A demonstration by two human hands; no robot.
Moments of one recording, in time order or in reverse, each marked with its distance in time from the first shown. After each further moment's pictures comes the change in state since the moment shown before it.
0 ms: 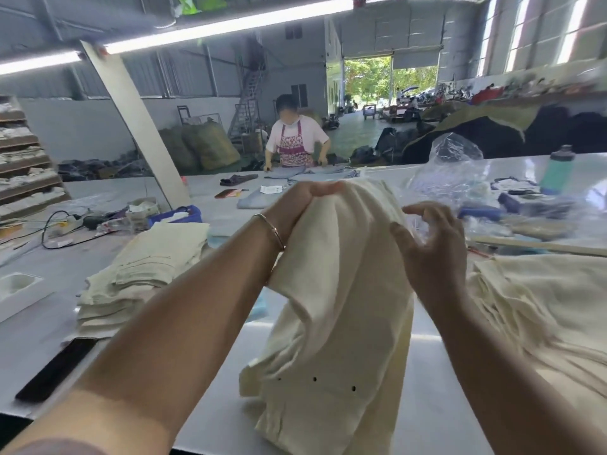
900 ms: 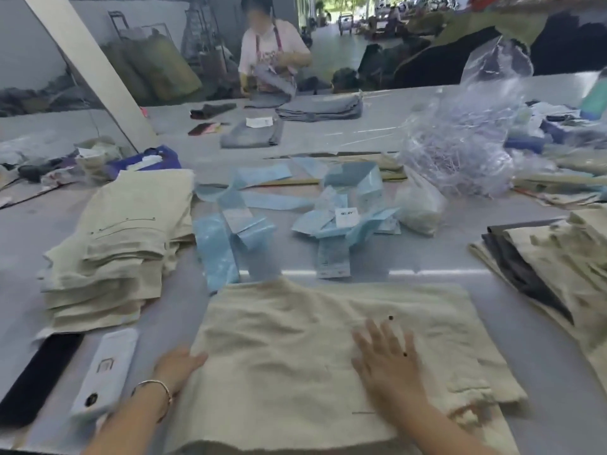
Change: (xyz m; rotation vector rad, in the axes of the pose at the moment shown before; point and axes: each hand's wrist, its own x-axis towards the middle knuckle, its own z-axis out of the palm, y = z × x) left_hand -0.064 -0.325 -0.360 0.807 0.498 -0.765; right_hand -0.213 0.120 0.222 -0.843 -1.043 0.124
